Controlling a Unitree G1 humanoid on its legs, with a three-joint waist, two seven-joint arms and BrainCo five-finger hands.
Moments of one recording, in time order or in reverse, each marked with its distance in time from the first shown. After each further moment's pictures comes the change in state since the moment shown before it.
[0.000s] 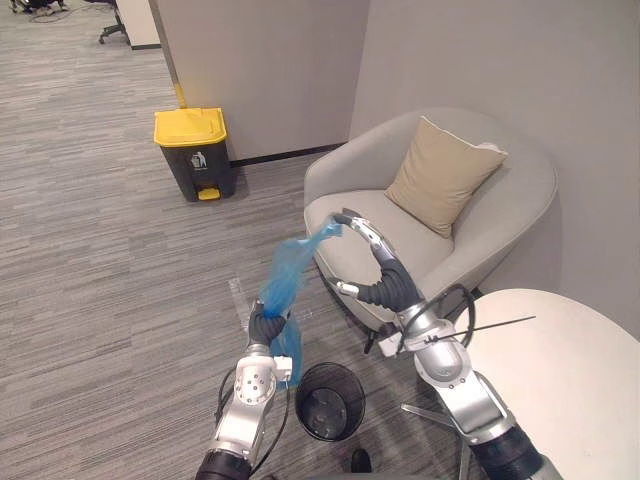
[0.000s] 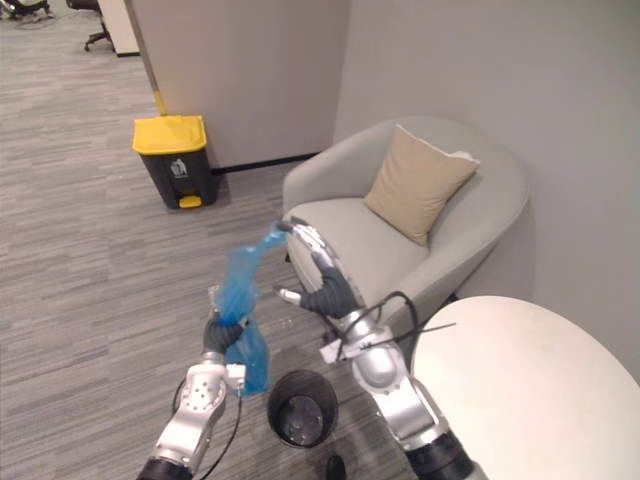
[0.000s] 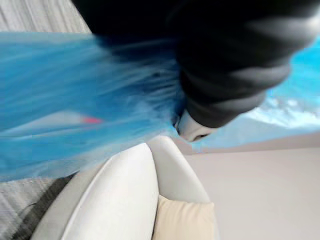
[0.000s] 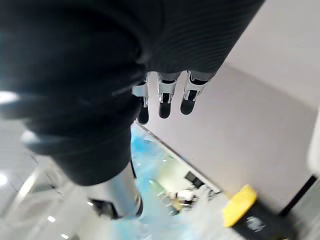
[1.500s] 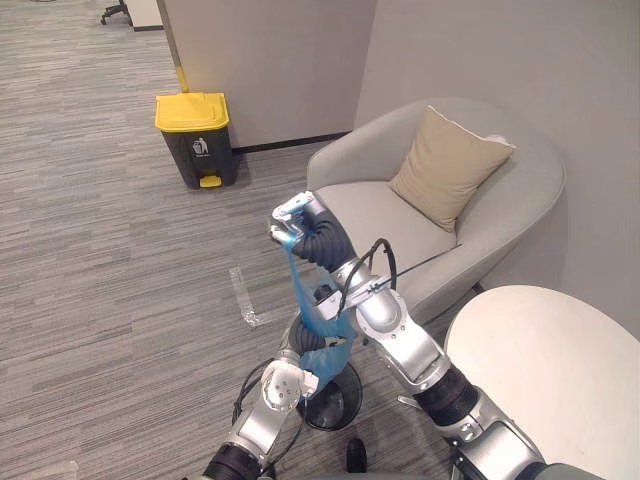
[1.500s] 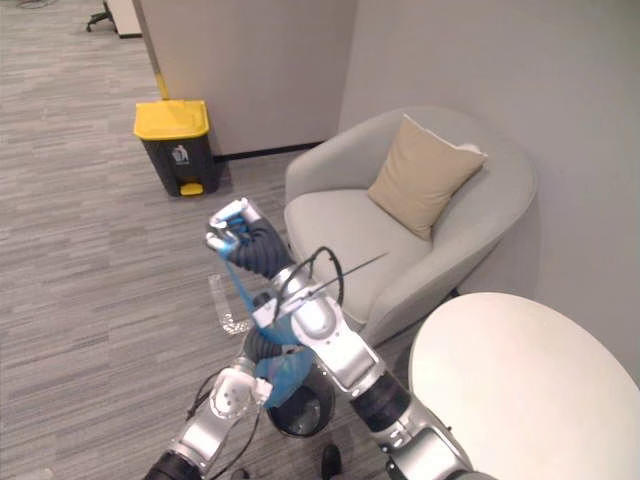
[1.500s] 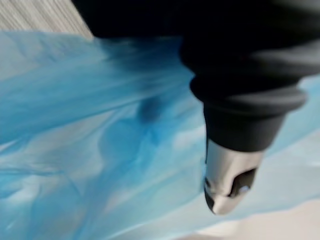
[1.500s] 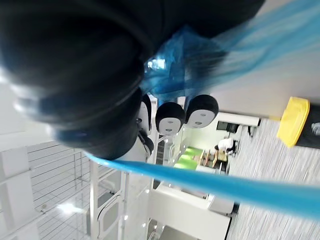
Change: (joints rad) left arm -0.107 0.034 -0.238 0.122 0.195 -0.008 -0.023; right arm -0.409 0.301 0.217 0.139 0.484 0.106 0.033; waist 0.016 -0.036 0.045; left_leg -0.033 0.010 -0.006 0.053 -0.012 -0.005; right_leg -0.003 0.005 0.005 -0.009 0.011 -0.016
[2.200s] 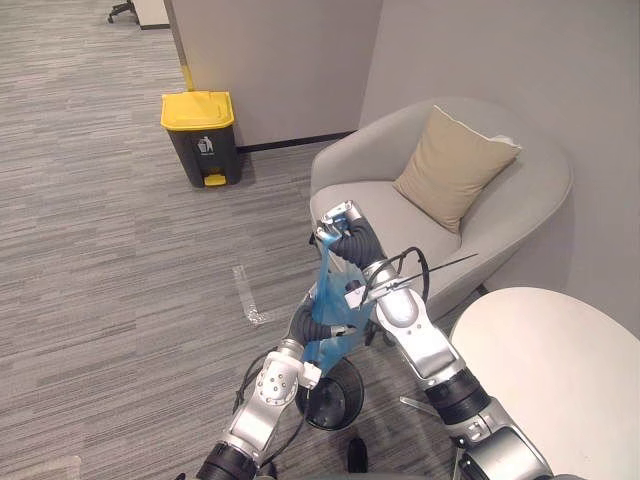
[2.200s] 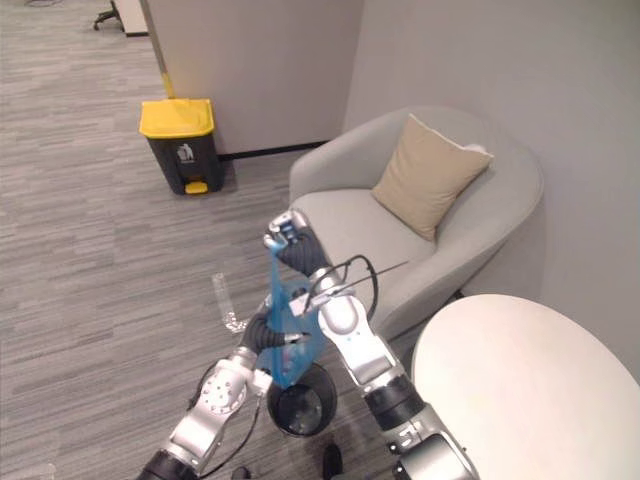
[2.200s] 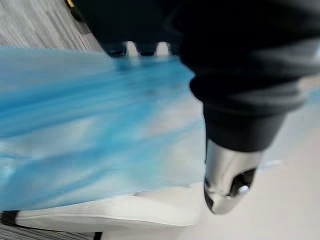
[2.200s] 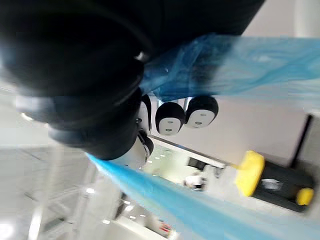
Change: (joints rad) left arm 0.027 0.038 -0.008 -0.141 -0.105 -0.049 -0.120; right arm 0.037 -0.040 -0.167 0.078 -0.171 0.005 -0.022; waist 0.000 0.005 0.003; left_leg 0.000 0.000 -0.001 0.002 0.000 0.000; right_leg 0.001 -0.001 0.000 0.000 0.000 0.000
